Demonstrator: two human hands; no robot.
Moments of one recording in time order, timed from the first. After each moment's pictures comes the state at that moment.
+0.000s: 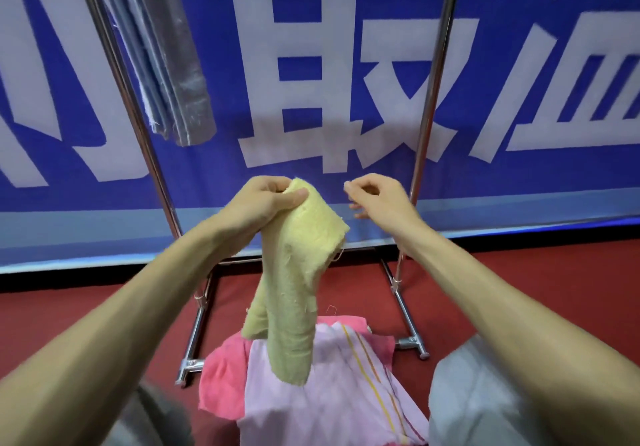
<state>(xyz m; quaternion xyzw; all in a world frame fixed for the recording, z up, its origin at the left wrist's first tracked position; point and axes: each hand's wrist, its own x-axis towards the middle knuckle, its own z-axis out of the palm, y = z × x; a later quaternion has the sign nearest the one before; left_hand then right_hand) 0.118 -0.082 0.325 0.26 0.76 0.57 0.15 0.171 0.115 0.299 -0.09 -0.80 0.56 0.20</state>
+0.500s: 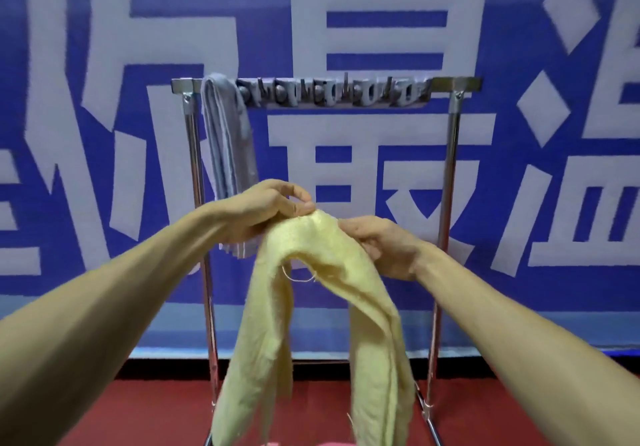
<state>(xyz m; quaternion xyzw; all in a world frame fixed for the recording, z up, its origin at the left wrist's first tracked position) 0.120 -0.122 0.501 0.34 0.75 0.56 0.15 0.171 0.087 0.448 0.21 -0.69 0.69 -0.12</state>
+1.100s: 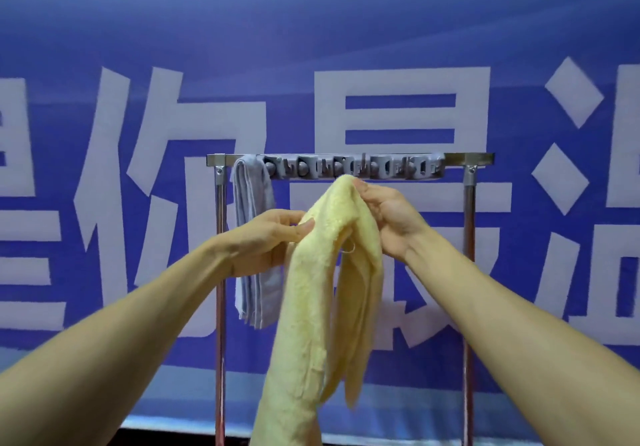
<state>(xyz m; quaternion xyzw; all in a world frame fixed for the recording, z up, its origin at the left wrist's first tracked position) 0.115 -0.140 0.560 0.42 0.68 0.59 0.16 0.149 0.059 0.575 0.22 -0.55 0.80 0.08</state>
